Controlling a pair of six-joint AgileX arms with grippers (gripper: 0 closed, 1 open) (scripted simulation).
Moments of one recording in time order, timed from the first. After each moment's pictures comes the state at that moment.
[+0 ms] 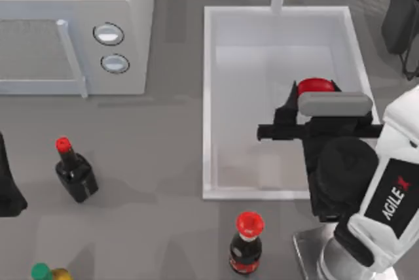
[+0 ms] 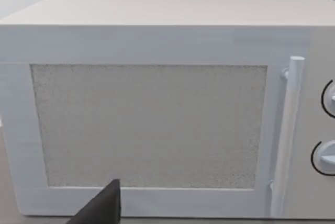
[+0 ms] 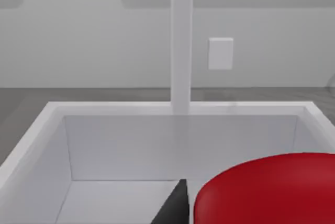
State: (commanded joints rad) left arm 0.00 0.00 0.00 0.00 0.00 0.00; right arm 0.65 2.23 0.61 1.61 0.68 0.02
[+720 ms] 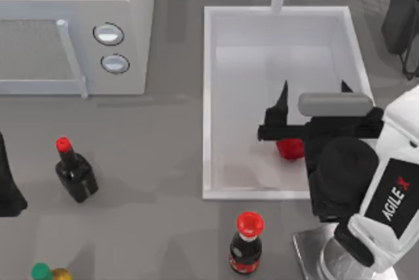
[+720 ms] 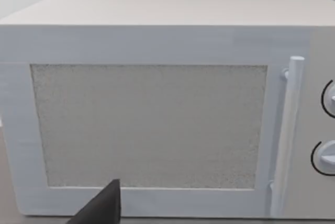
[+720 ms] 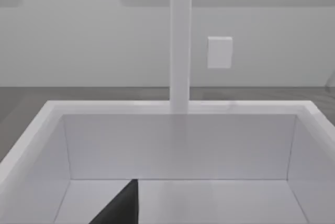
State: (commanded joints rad) left arm 0.00 0.00 0.00 0.00 0.00 0.00; right arm 0.65 2.23 0.61 1.61 0.68 0.02
